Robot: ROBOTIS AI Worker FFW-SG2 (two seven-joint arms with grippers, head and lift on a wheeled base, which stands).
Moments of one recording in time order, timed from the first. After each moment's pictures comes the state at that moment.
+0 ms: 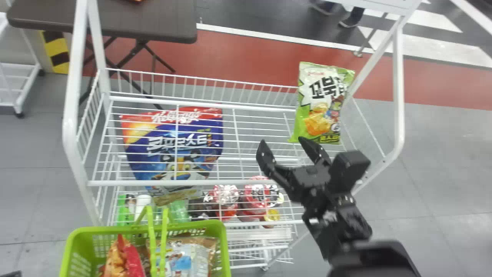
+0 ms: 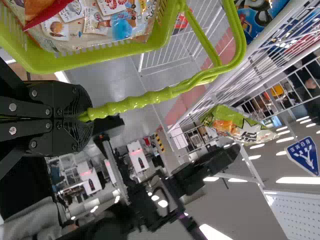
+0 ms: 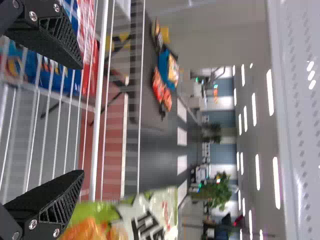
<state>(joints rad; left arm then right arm) 0.64 0.11 0.02 -1.95 0.50 0.81 -0.97 0.35 -0.06 -0.16 -1.95 -0.09 0.23 0.21</state>
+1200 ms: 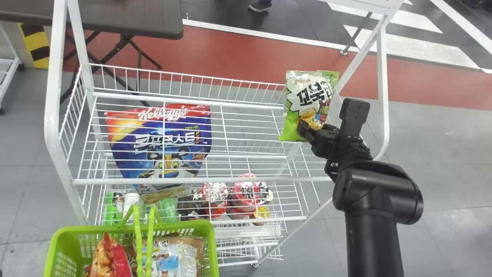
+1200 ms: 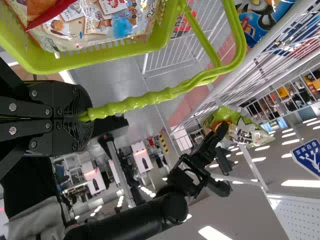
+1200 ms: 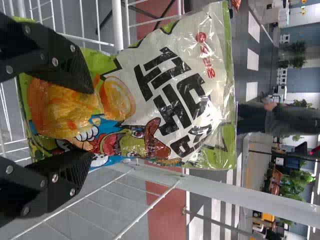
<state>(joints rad) 0.62 0.13 0.03 -1.95 0.50 0.83 -0.98 -0.05 -0.08 -0.36 -1.63 0.10 0.56 0.22</state>
